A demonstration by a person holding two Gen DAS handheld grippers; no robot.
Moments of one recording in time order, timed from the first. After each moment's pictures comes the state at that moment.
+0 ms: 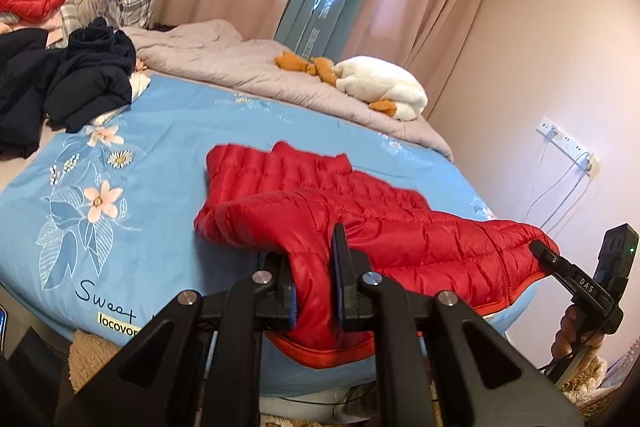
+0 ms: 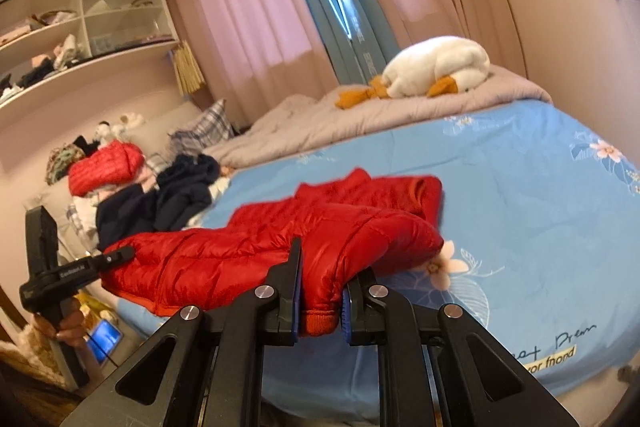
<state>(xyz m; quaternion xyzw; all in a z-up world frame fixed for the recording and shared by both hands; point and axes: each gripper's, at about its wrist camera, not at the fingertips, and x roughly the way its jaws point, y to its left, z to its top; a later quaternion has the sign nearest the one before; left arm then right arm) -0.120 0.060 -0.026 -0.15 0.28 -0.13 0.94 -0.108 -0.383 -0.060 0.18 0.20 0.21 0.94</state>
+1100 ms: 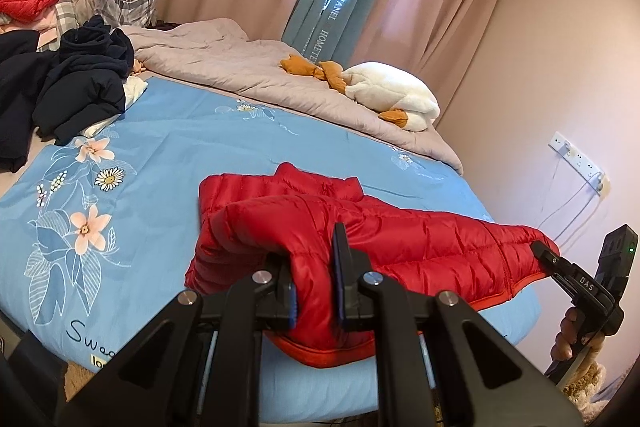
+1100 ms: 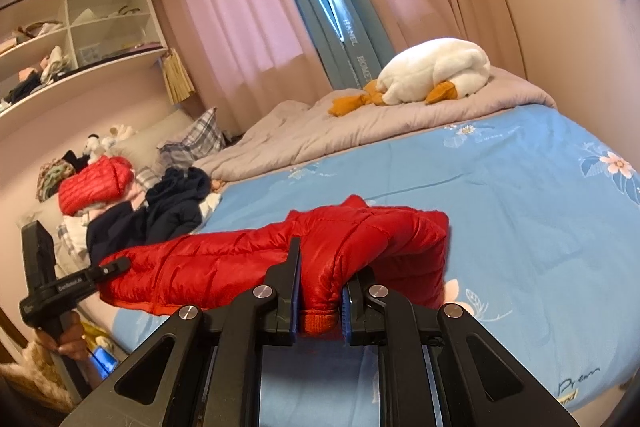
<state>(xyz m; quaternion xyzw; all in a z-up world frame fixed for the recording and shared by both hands) -0.054 0.057 -0.017 -0.17 0.28 -0.12 0.94 -0.051 -0.382 -0.047 0.19 0.21 0.20 0.94</state>
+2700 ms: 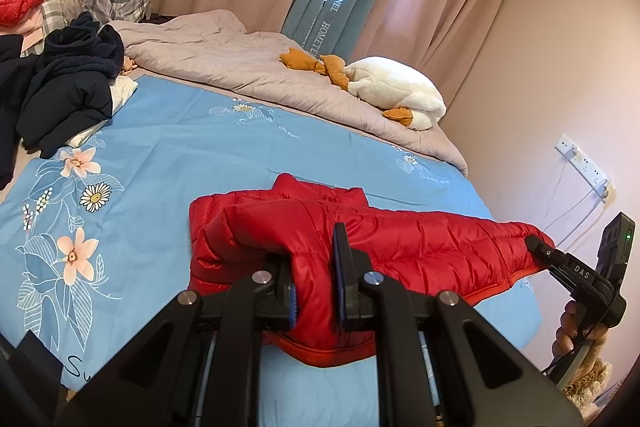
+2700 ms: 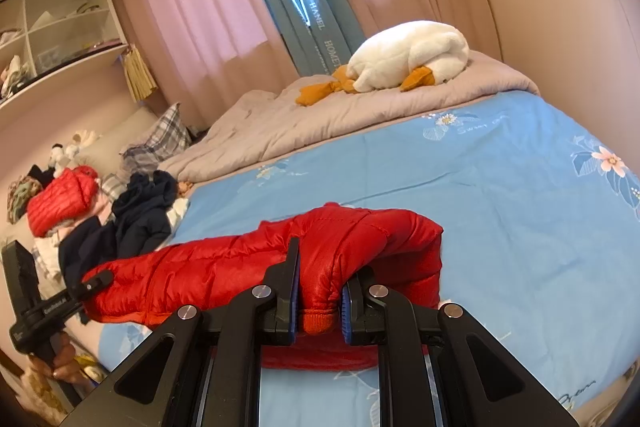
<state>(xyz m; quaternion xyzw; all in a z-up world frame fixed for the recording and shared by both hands) -0.003 0.057 -0.013 -0.17 0.30 -0.12 0.93 -0.001 -0.372 -0.032 0.20 0.25 0.15 0.93</state>
